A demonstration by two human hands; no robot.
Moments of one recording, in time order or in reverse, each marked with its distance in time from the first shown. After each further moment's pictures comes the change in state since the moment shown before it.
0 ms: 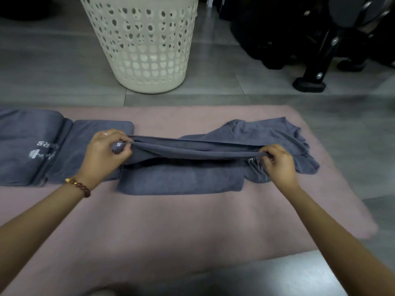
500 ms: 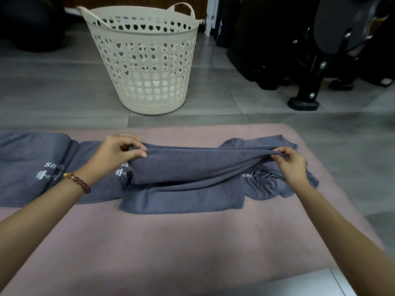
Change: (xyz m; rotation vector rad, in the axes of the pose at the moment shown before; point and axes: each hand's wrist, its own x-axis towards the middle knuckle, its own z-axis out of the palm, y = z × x) left_hand 0.054 0.027 -0.024 -0.410 -0.243 -0.073; right_hand 0.050 0.021 -0.017 0.345 0.104 0.341
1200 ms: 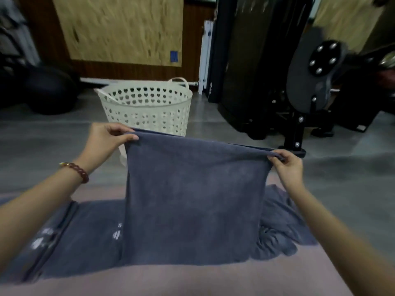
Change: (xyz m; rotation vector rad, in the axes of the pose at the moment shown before) left_hand 0.114 0.070 -0.071 0.043 0.345 -0.021; right_hand 0.076 -0.105 -0.022 0.204 0.167 -0.106
